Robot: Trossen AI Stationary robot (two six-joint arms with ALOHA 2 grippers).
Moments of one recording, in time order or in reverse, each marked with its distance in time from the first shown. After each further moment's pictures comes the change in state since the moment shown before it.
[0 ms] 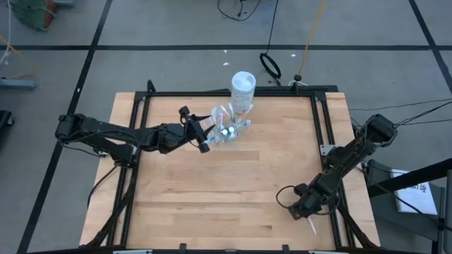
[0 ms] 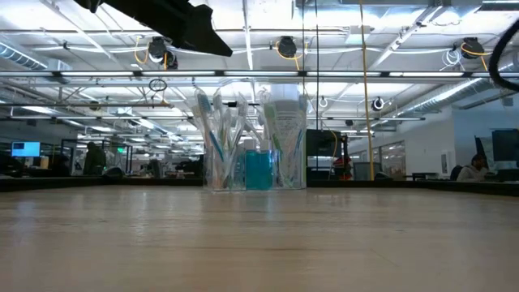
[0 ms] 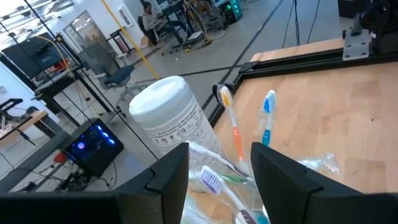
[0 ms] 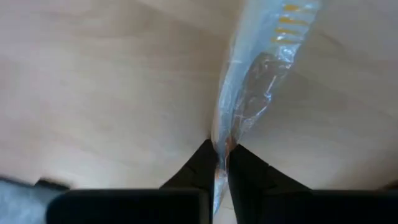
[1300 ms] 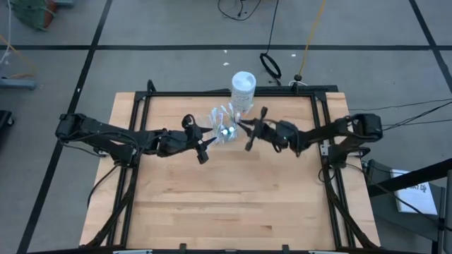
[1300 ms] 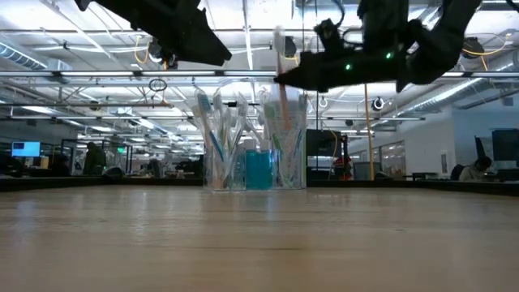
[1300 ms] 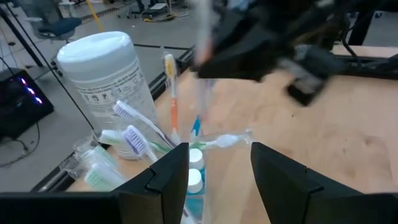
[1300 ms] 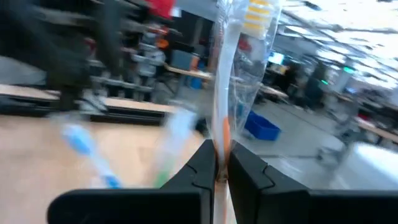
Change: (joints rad) left arm -0.059 0.001 -0.001 -0.137 0.117 -0.356; right arm -0.927 0.115 -0.006 1.508 0.569 -2.279
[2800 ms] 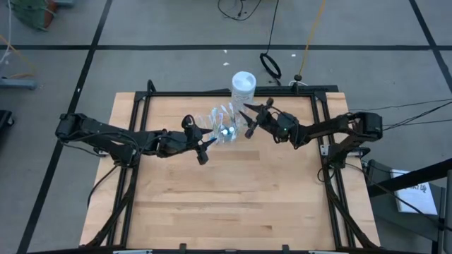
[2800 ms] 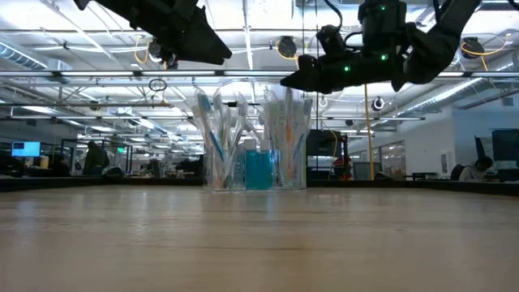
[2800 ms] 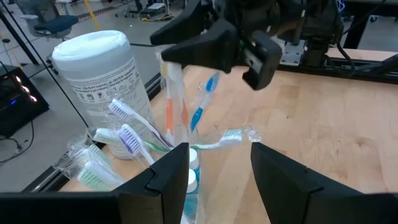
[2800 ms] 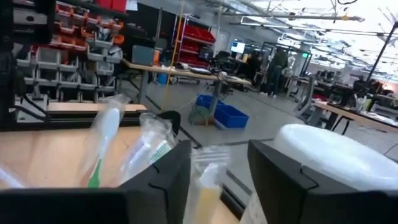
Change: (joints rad) left arm -0.011 0.000 0.000 0.002 0.003 -0.025; right arm -0.101 -0.017 0.003 -0.005 0.057 0.046
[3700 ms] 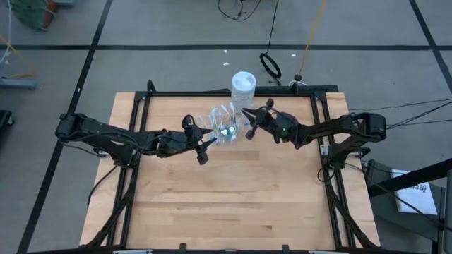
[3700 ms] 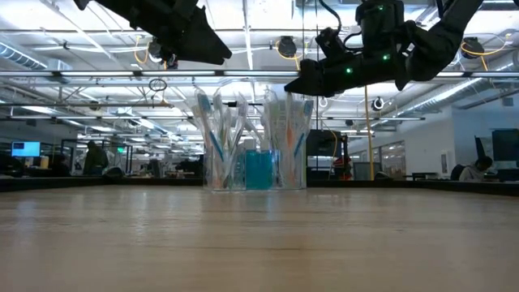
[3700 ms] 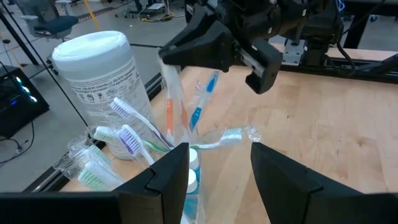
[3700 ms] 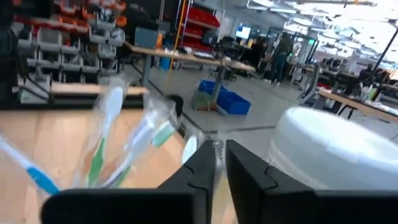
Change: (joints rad) left arm 0.000 0.000 0.000 0.000 0.000 0.003; right arm -0.001 -0.035 -0.001 -0.116 -0.003 0.019
